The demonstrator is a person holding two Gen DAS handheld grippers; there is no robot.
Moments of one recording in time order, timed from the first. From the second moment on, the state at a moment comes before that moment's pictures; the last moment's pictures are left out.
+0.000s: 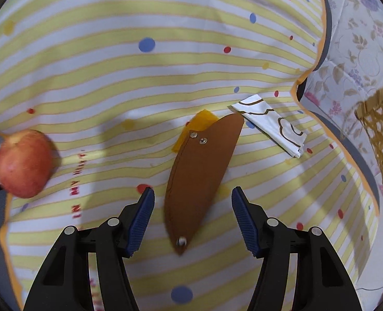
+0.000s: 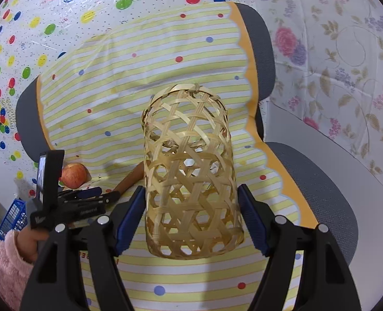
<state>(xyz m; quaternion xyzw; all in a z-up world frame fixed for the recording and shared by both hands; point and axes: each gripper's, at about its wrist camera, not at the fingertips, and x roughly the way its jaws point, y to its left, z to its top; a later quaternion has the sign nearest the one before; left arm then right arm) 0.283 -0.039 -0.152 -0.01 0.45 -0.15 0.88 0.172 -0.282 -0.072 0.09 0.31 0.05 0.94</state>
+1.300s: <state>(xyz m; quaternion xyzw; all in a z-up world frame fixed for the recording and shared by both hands) 0.109 -0.073 -0.072 0.00 0.33 -0.19 0.93 0.083 -0.281 -0.082 0.10 0.32 0.04 0.94</state>
